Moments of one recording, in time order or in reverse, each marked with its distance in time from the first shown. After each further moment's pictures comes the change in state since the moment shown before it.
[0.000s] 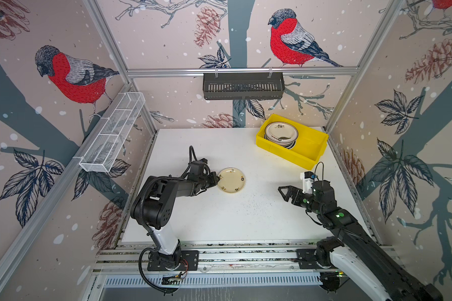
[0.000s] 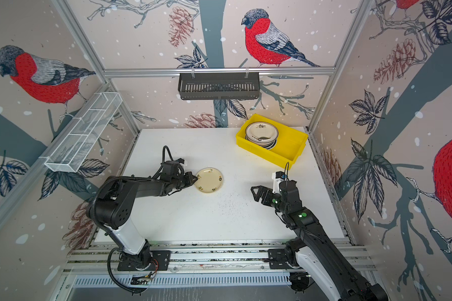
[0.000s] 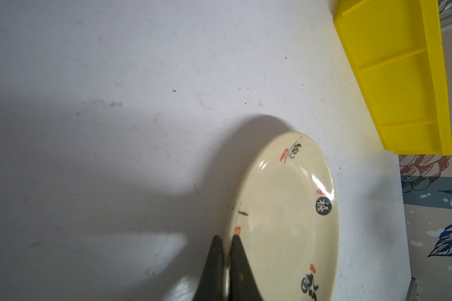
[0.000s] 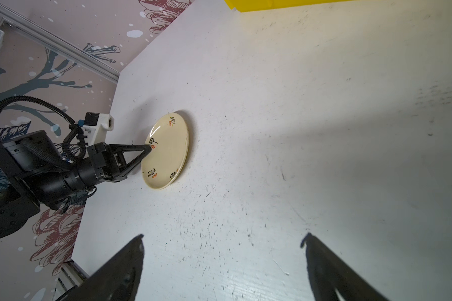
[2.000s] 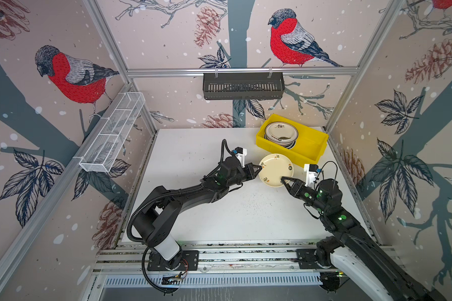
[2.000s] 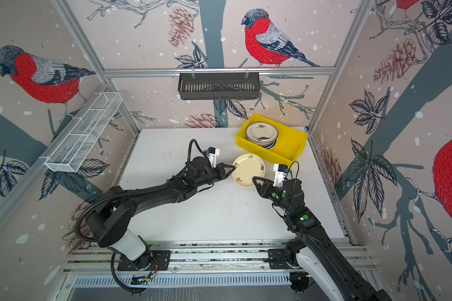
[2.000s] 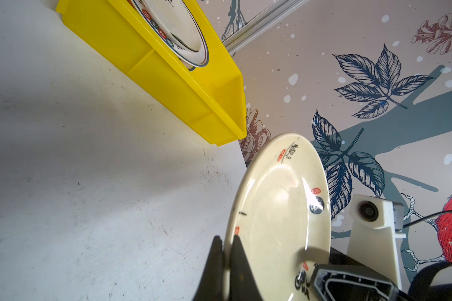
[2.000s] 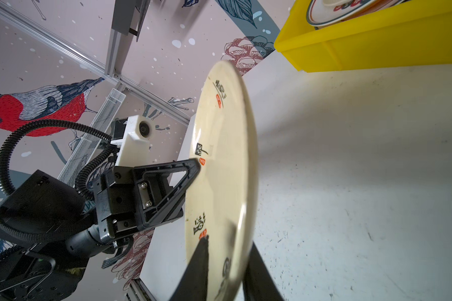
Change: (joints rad) left arm -0.497 -0.115 0.208 0.218 -0.129 -0.398; right arm 0.048 -0.054 0.021 0.249 -0.015 0.190
